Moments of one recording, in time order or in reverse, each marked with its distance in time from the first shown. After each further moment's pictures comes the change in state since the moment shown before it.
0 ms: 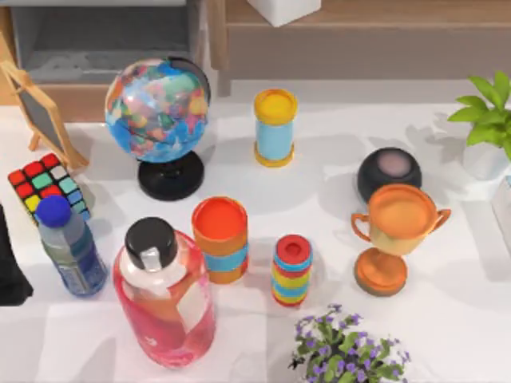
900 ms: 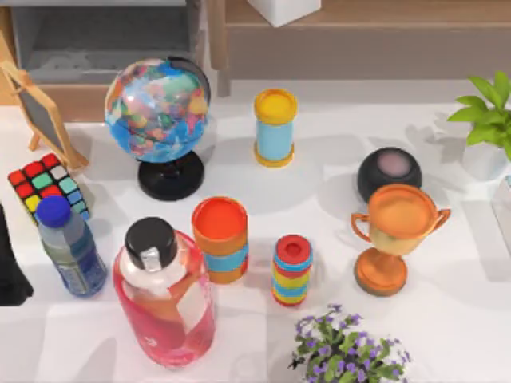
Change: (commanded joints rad) left arm 0.000 0.000 0.000 0.000 0.000 0.000; right arm 0.176 0.217 0.160 0.088 0.174 0.056
